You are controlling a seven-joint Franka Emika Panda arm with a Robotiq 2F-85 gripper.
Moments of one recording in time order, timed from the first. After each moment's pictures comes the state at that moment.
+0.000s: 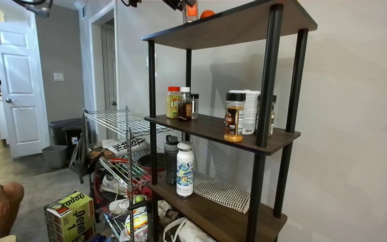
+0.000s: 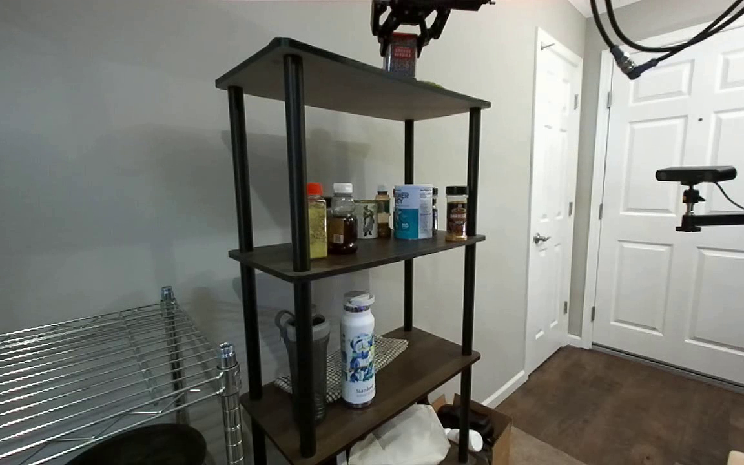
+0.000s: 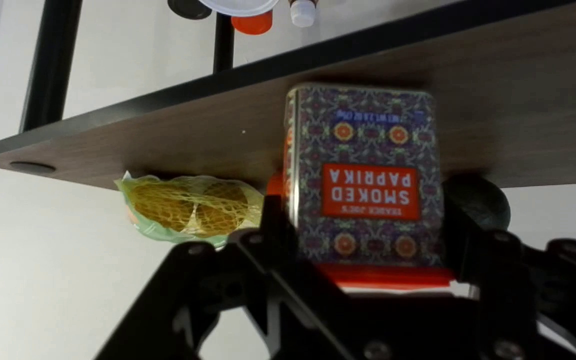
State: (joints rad) arm -0.01 -0.13 0.24 -1.42 -0.66 2.06 0.82
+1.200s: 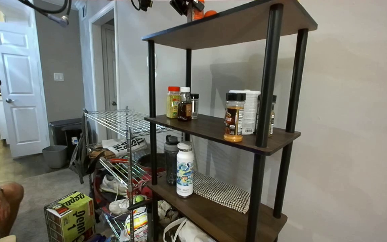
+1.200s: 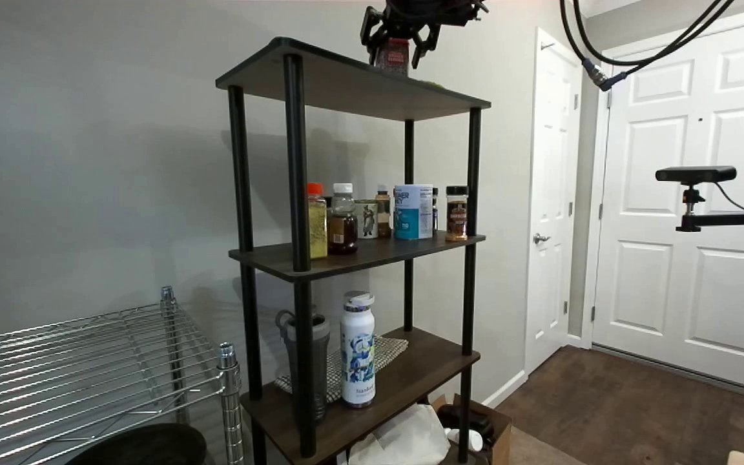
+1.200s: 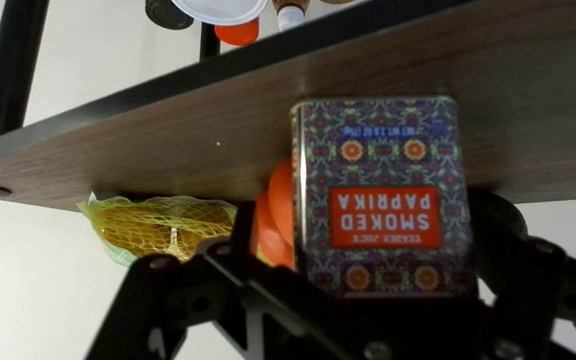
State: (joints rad) arm 0.00 -0.04 0.20 -1.33 -0.62 2.05 0.78
